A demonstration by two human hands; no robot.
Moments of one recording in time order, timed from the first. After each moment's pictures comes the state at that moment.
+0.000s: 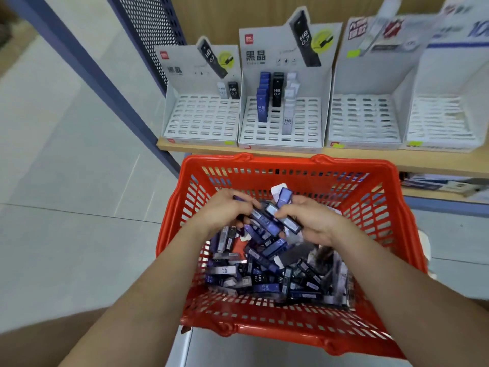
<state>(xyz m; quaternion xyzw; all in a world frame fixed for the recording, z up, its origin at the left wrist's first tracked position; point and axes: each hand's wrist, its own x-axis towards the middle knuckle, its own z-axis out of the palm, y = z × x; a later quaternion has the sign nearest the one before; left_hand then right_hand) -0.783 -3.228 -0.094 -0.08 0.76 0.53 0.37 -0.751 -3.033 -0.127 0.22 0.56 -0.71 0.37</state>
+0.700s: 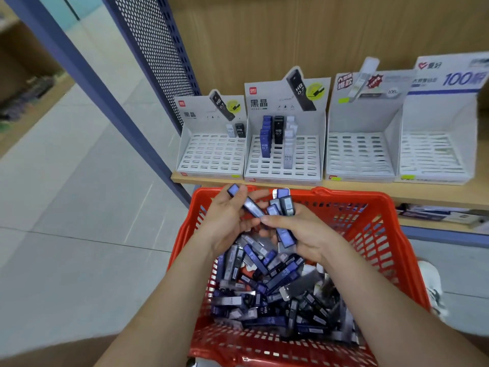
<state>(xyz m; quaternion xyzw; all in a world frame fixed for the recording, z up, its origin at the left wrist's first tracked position) -0.782 -3.209 -0.035 -0.10 0.61 0.75 0.22 -0.755 -3.052 -0.063 0.14 0.53 -0.79 0.27</state>
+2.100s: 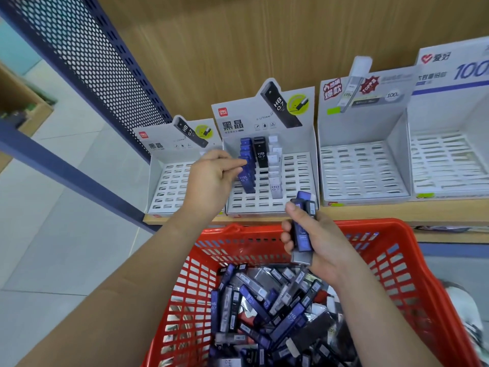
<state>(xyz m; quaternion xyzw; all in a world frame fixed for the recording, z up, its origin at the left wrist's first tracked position) -0.931 -3.180 -0.045 0.19 0.92 0.32 -0.11 -0.815 -3.013 -0.090 0.21 0.41 -0.88 0.14</state>
